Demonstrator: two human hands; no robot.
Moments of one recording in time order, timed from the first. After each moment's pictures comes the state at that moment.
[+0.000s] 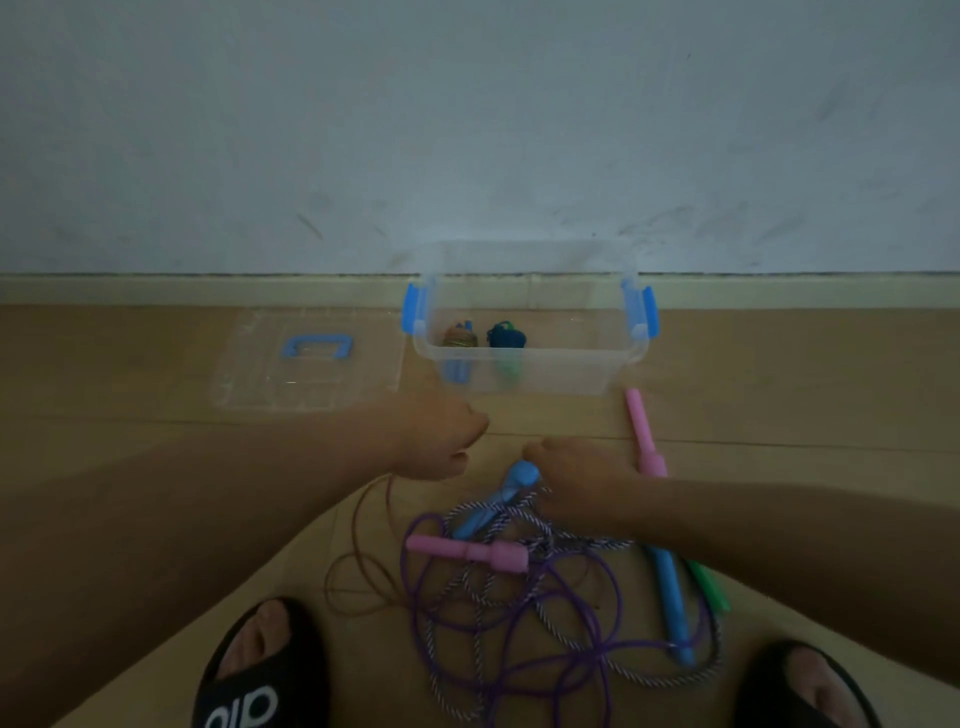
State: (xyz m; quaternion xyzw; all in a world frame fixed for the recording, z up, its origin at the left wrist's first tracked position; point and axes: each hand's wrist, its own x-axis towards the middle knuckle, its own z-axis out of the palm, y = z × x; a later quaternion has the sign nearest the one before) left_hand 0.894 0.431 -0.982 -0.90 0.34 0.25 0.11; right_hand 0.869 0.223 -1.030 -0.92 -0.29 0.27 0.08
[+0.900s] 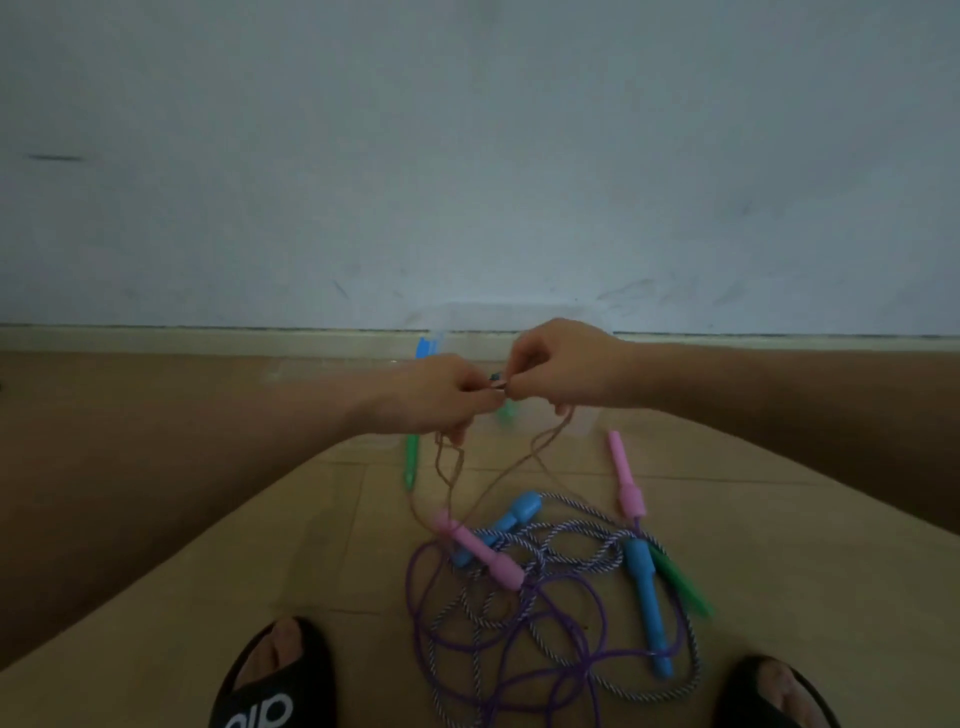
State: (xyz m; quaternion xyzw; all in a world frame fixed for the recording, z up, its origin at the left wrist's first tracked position) left_hand 0.874 0.425 -0.863 -0.93 0.14 0.24 -0.24; right_hand 0.898 0.248 -0.838 -0.90 -0.18 0.24 0.30
